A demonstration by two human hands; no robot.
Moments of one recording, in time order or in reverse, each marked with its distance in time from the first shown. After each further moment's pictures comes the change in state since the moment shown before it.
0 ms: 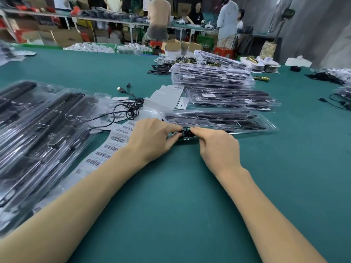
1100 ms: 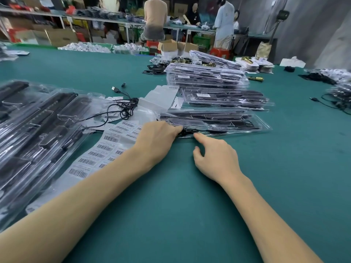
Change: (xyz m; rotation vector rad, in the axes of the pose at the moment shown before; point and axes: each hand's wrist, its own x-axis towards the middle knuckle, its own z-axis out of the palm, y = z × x) left_hand 0.016 0.025 0.006 0.370 -0.302 0.009; right_hand -0.019 0.011 -0.004 0.070 -0.136 0.121
